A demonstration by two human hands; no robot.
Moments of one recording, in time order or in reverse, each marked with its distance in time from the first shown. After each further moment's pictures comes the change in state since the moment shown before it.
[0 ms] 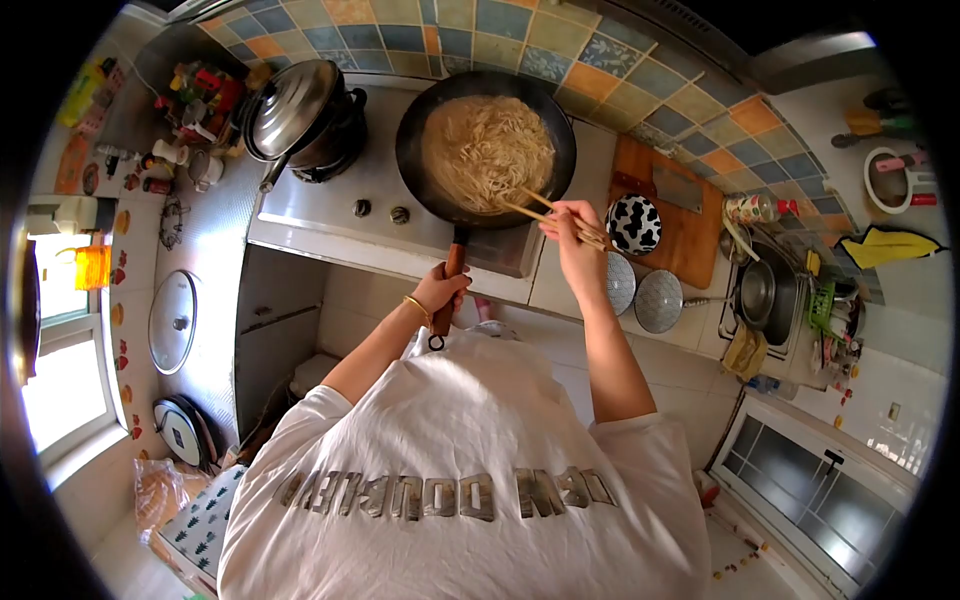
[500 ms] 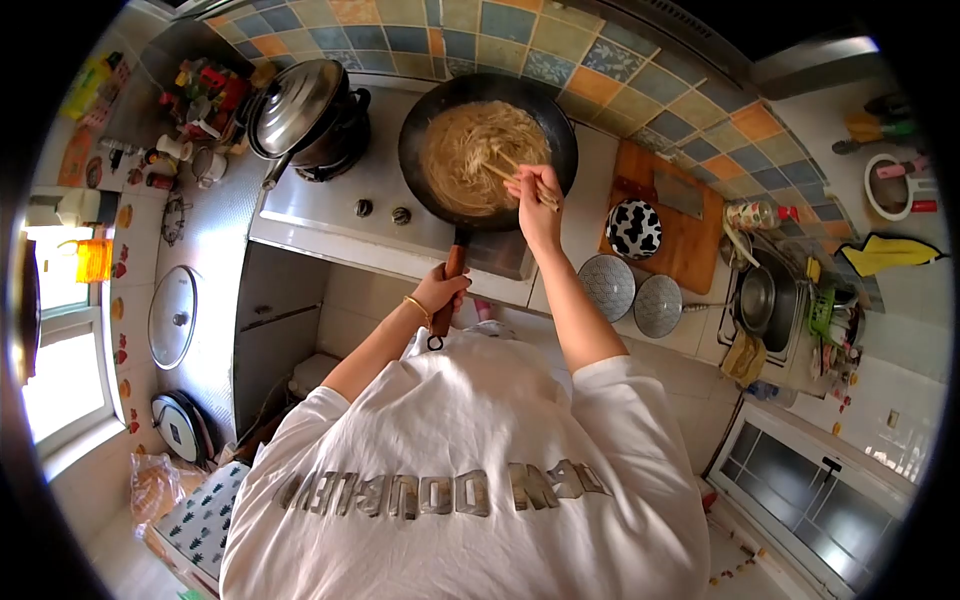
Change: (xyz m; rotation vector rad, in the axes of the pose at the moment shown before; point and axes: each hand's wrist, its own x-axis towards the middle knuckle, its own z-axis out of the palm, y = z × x) left_hand 0.000 -0.001 0.000 0.025 0.015 -0.003; right_hand 0.067 0.058 0.061 0.182 -0.013 -0.161
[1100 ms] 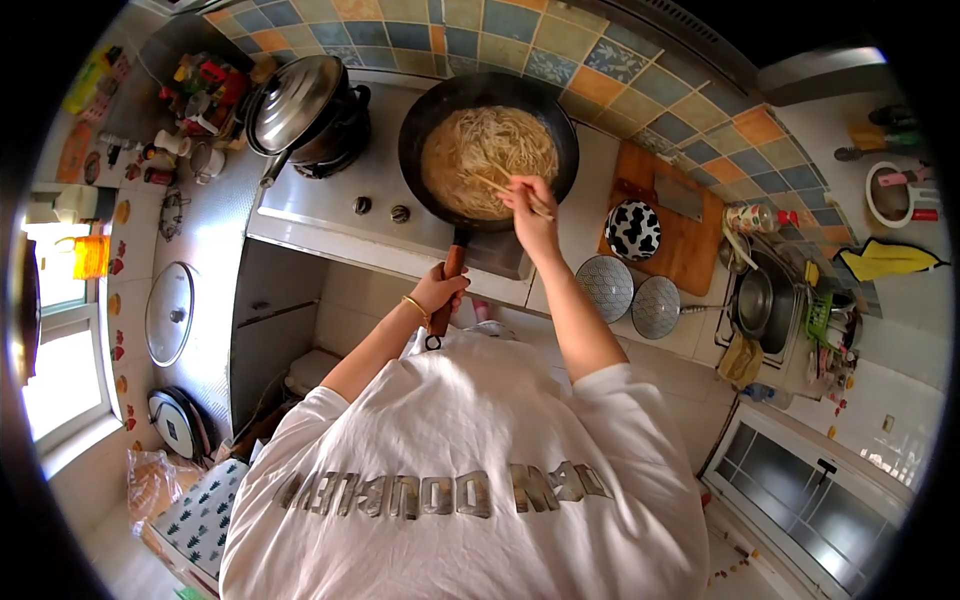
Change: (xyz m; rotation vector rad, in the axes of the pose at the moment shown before) left_hand 0.002 -0.003 -0.001 -0.007 -0.003 0.002; right_hand -0.011 0.013 -0.005 0.000 -0.136 0.028
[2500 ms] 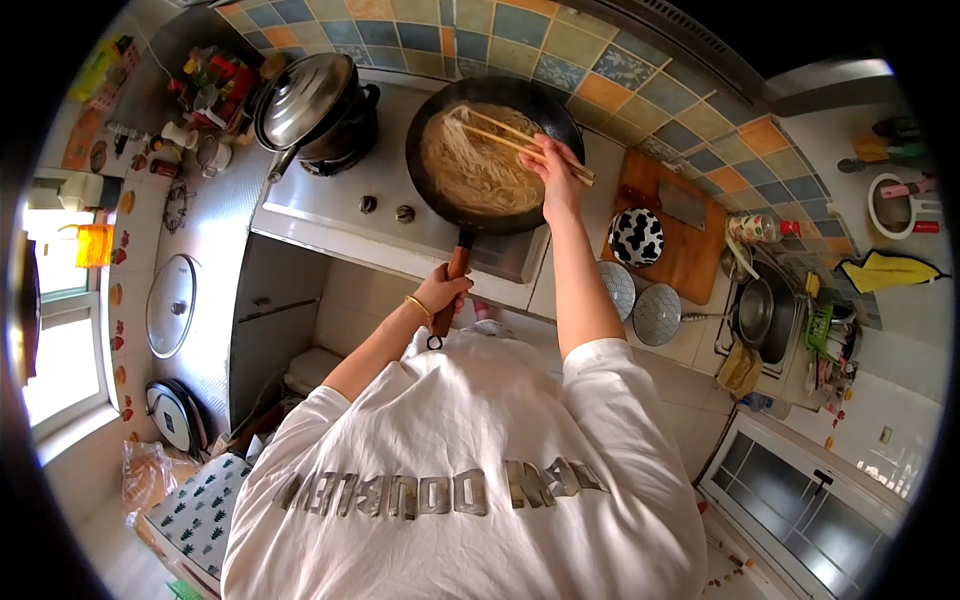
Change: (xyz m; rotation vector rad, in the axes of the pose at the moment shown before) left_hand -0.004 0.004 0.002 -0.009 0.013 -0.008; right_hand 0.067 -0.015 -0.015 0.418 0.189 0.149
